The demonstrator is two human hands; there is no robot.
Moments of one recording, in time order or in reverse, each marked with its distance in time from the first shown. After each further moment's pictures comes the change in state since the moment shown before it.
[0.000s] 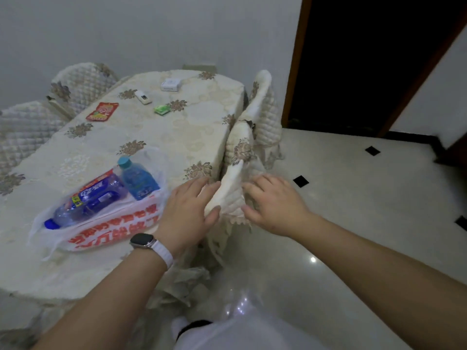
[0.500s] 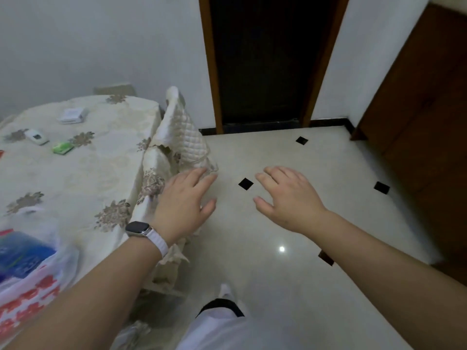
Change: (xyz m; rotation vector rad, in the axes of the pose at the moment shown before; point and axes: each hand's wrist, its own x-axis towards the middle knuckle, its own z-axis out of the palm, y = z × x) left_hand 0.162 0.152 0.045 -0.029 -0.052 0.285; right_hand -0.094 0.192 -0.052 -0.058 0.145 0.372
